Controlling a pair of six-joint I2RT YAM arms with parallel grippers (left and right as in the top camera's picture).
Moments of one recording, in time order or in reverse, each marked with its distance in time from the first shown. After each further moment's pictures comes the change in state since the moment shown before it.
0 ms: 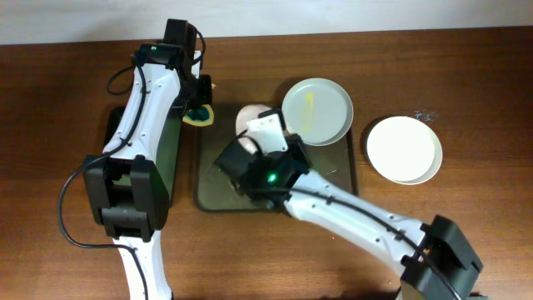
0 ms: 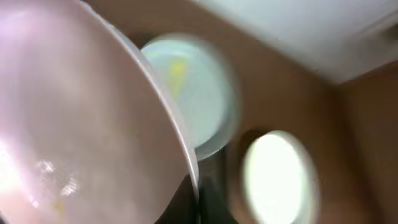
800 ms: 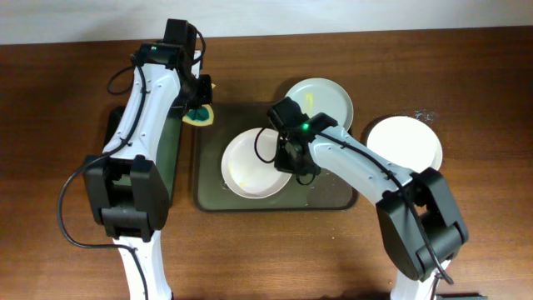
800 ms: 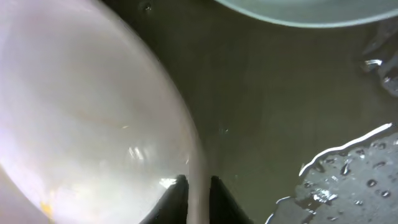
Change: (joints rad) left arm 0.000 0.000 0.000 0.000 0.000 0.000; right arm -0.330 0.183 0.000 0.002 -0.895 0.261
